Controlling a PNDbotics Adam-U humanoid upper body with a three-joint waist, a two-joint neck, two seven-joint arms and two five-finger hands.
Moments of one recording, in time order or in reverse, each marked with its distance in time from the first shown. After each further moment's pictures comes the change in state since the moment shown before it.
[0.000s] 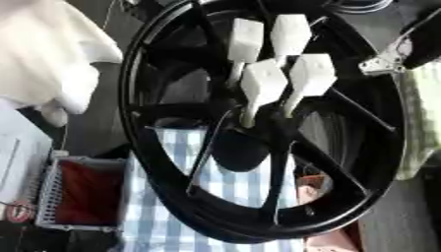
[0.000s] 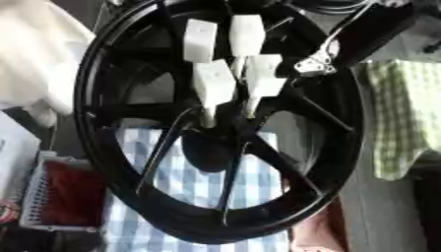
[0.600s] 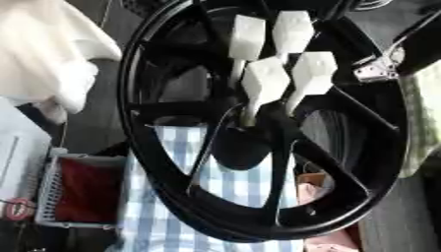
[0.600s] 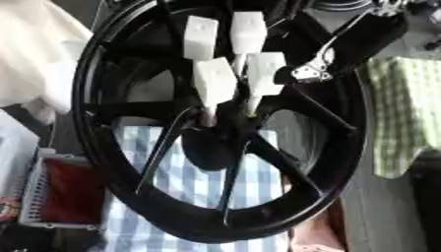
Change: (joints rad) left arm 0.000 0.000 0.001 0.005 0.003 0.000 0.000; right arm 0.009 0.000 0.012 0.000 0.009 0.012 0.006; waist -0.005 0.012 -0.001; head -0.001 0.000
